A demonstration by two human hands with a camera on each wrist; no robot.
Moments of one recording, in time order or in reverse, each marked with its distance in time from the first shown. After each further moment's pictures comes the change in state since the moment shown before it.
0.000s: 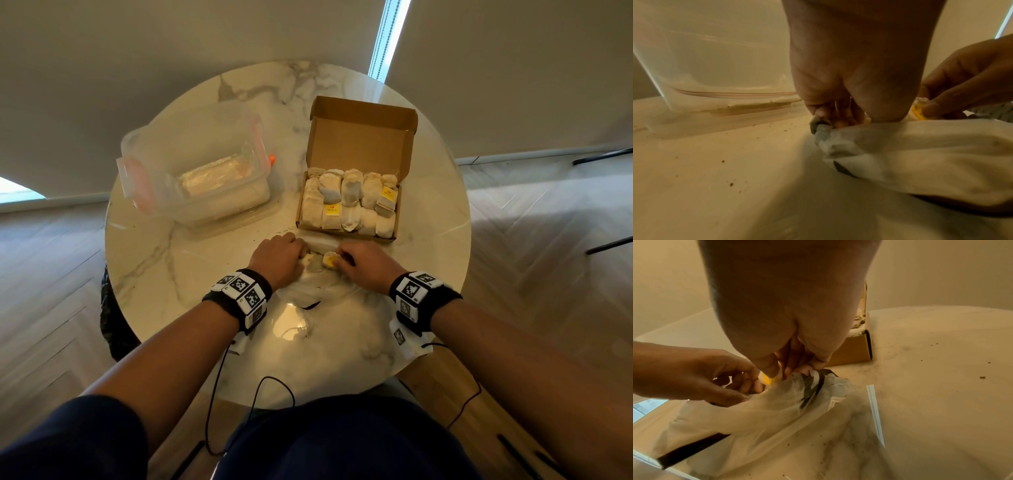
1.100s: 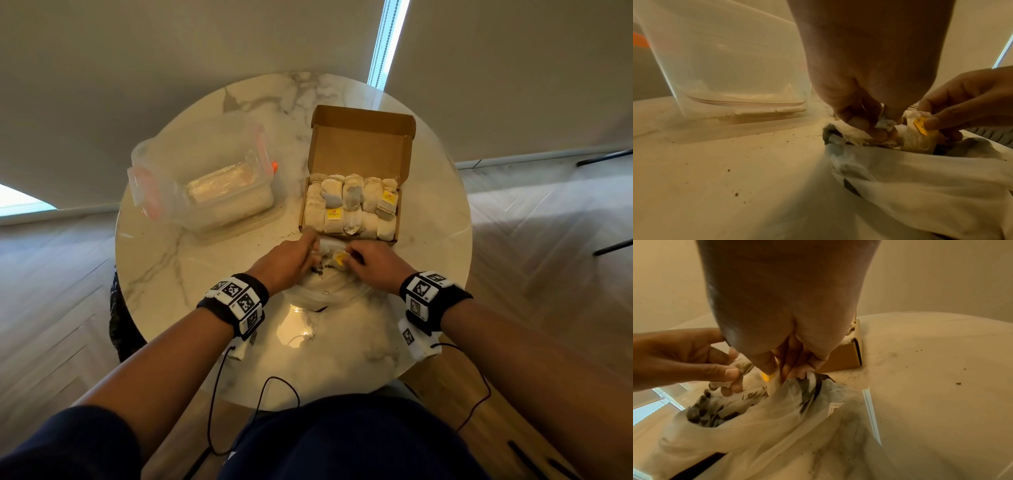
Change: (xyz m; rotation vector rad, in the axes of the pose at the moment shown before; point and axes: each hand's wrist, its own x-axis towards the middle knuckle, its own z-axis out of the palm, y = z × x) left_hand -0.020 0.013 -0.032 -0.428 0.016 0.116; right_hand -0.003 0.012 -0.004 0.058 0.058 -0.007
